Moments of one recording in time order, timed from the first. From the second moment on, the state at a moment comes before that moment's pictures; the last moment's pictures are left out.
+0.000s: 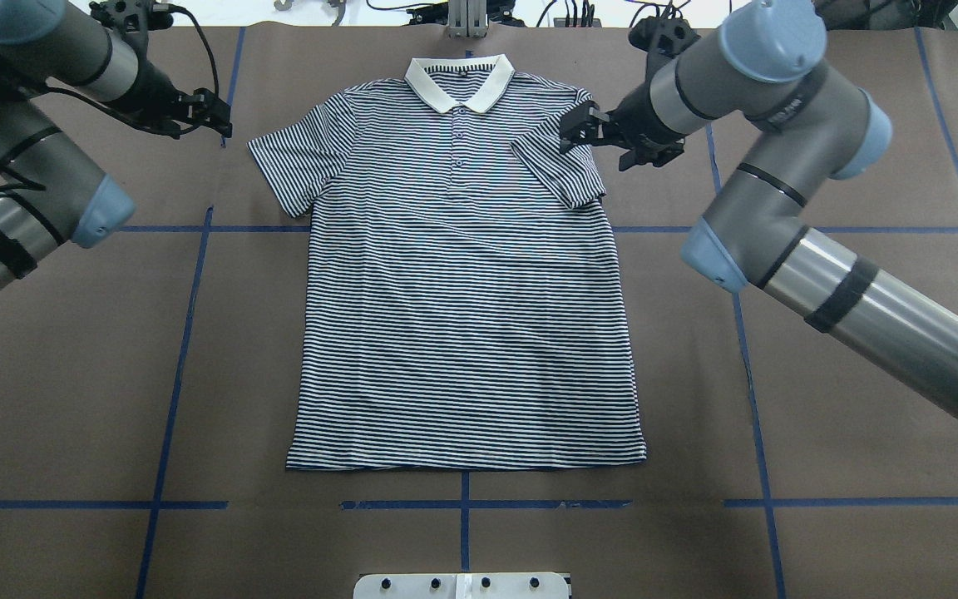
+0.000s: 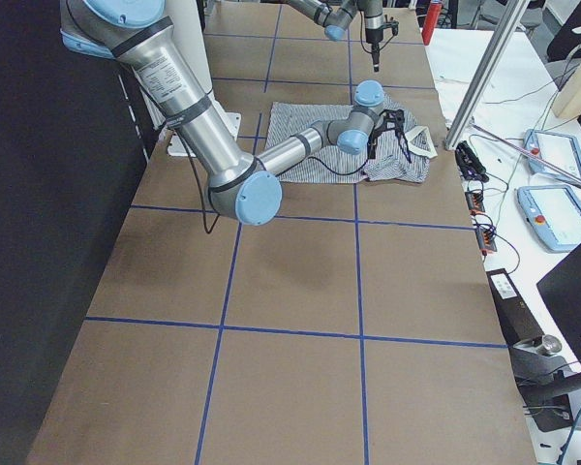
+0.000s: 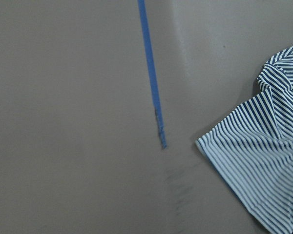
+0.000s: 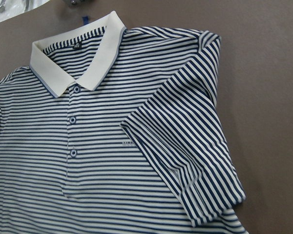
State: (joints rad) left arm -0.99 -2.19 -1.16 -2.21 -2.09 -0.89; right arm 0.87 -1.00 1.46 -0.94 2.12 1.24
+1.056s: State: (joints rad) left arm -0.92 -2.32 -0.92 -2.27 -1.93 -0.92; right arm 0.86 -1.09 1.55 -0.94 2.13 1.24
